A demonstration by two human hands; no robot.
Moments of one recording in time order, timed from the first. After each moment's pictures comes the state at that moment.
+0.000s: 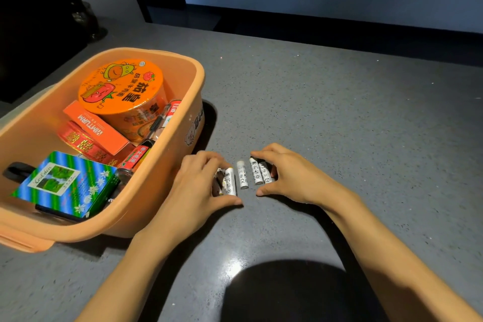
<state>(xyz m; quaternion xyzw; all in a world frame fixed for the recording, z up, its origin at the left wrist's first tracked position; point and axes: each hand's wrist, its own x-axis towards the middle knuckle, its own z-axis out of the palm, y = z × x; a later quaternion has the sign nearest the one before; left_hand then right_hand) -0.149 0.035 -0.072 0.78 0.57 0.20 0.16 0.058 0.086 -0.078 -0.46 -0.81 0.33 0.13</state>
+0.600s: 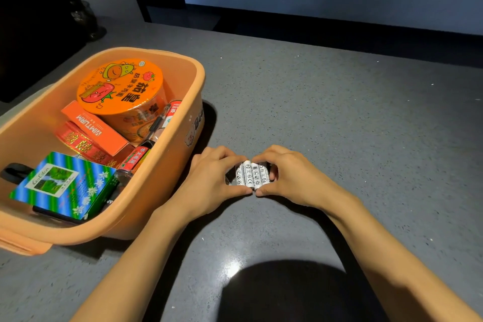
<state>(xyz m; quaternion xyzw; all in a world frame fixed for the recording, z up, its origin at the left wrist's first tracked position) -0.135 0.063 -0.079 0.79 0.55 0.18 0.20 0.055 0.081 -0.069 -0.47 -0.81 0.32 0.15</state>
